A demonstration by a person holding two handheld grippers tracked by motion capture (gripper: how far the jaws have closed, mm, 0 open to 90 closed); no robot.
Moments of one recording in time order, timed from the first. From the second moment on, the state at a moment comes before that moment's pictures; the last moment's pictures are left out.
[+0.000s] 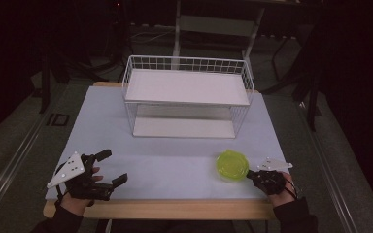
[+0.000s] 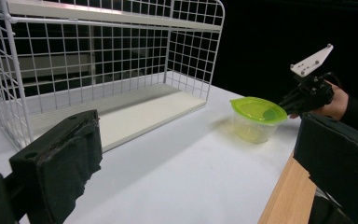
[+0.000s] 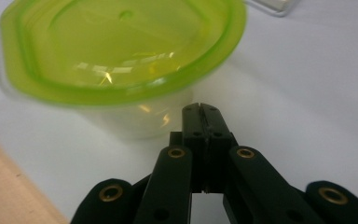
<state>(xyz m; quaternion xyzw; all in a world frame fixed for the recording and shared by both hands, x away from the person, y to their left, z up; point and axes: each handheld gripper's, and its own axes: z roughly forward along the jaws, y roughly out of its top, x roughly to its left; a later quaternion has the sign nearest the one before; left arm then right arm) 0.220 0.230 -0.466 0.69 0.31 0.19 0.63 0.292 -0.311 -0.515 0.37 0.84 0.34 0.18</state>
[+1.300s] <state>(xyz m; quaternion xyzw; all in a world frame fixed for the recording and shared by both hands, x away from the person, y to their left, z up) 0.220 0.230 -0.465 0.69 0.31 0.19 0.63 0.328 -0.264 -0.513 0.34 0.87 0.32 0.15</state>
